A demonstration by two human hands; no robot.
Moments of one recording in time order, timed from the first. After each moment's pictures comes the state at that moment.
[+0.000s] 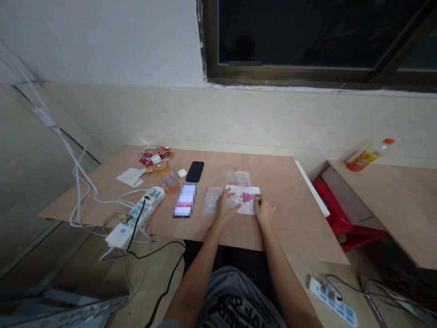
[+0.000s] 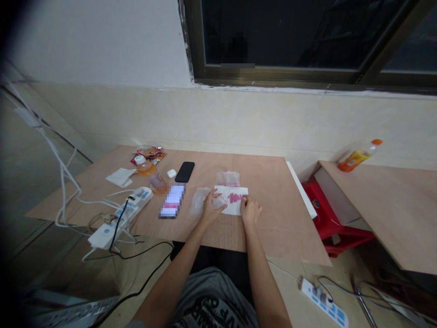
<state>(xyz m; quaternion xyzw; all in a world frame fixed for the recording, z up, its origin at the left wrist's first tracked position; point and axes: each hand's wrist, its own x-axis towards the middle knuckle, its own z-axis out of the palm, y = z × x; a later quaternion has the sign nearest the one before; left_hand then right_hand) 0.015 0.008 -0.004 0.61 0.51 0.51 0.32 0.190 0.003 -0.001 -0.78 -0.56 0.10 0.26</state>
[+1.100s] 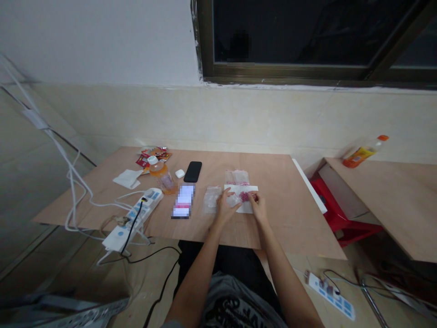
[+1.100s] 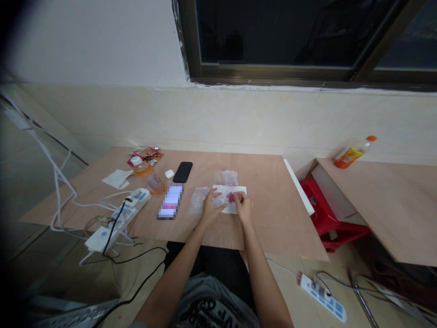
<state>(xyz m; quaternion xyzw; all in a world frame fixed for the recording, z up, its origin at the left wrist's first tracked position) 0.019 0.010 -0.001 0.60 0.50 0.52 0.35 0.180 0.010 0.000 -0.64 -0.54 0.27 0.47</state>
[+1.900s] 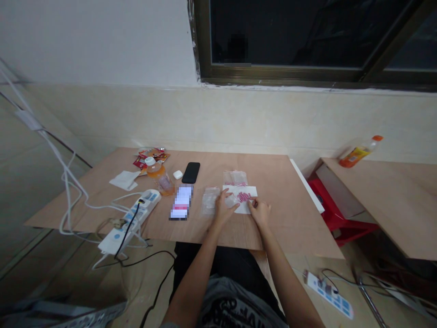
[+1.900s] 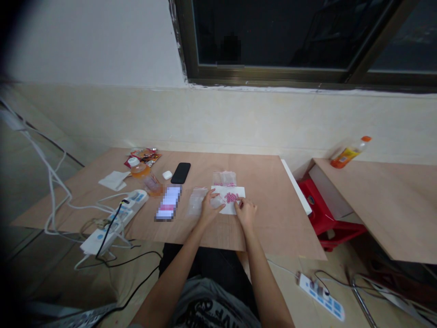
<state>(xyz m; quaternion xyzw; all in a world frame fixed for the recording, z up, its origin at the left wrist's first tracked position) 0.019 0.012 -0.005 0.60 0.49 0.53 0.35 0.195 -0.004 -0.010 -0.72 -0.61 0.12 0.32</state>
